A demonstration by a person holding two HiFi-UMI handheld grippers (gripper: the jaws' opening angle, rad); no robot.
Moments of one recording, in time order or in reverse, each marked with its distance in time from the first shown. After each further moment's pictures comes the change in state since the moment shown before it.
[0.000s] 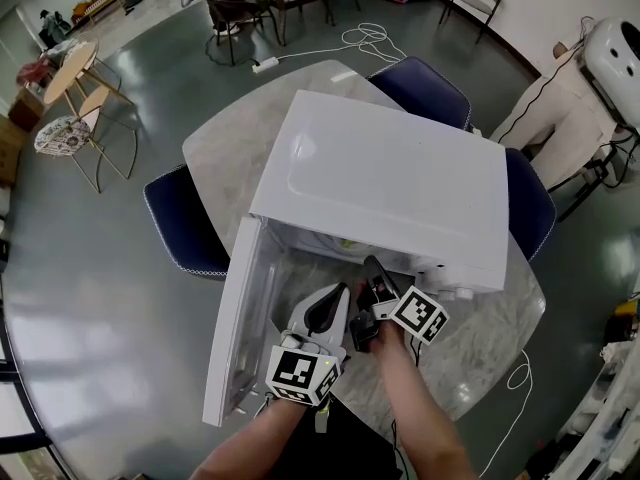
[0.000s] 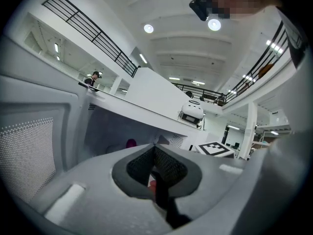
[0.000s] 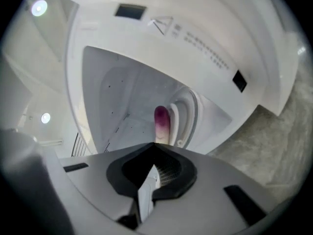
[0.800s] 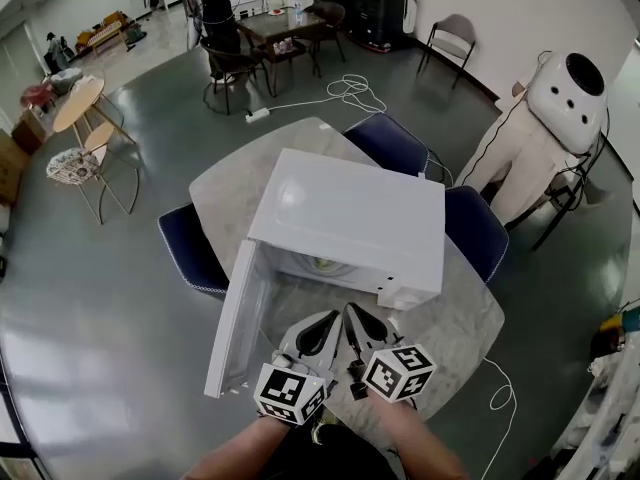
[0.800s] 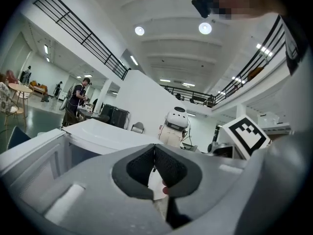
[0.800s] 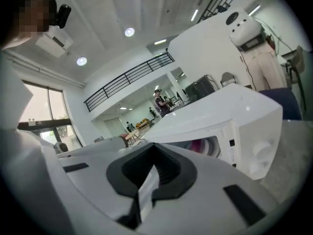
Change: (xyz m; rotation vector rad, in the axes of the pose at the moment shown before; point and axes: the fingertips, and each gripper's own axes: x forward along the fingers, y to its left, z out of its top) left arm -0.056 -0.105 0.096 0.044 -0.012 -0.099; right arm -0.142 0.167 0.003 -0.665 0.077 0.083
